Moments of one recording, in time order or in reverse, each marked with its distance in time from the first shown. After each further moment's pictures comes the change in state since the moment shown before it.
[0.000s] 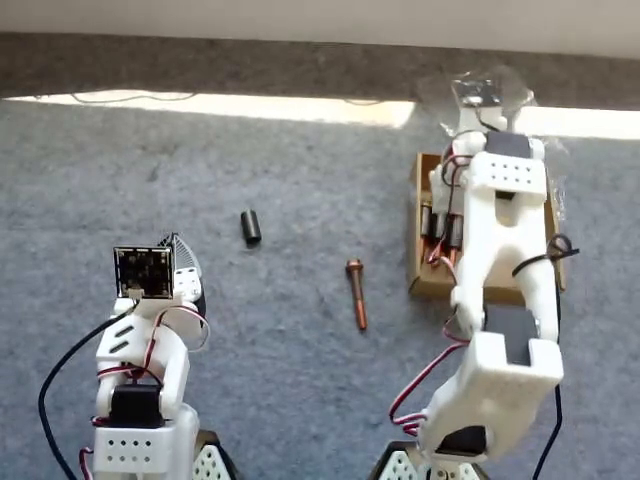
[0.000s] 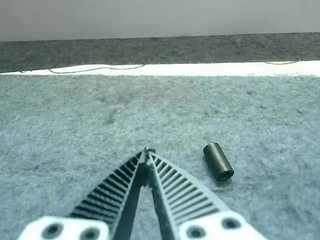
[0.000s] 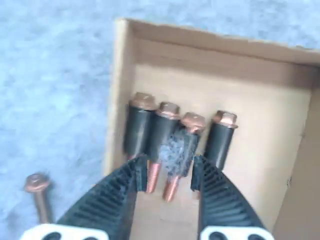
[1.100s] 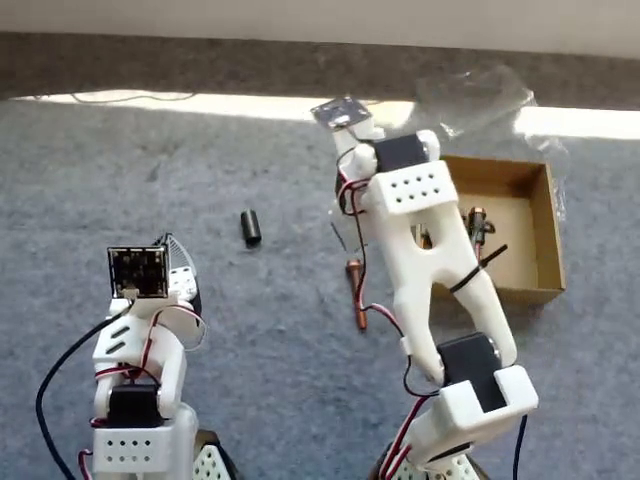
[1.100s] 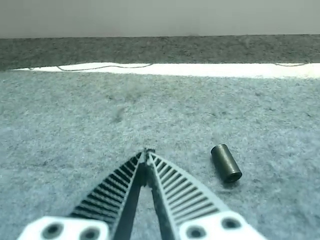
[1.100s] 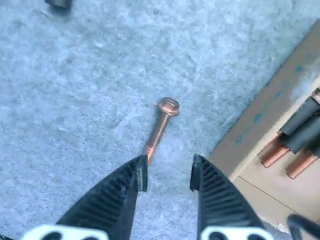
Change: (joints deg) left arm -1.8 0.0 0.0 0.0 0.2; right arm -23.9 -7.6 0.0 17.8 0.1
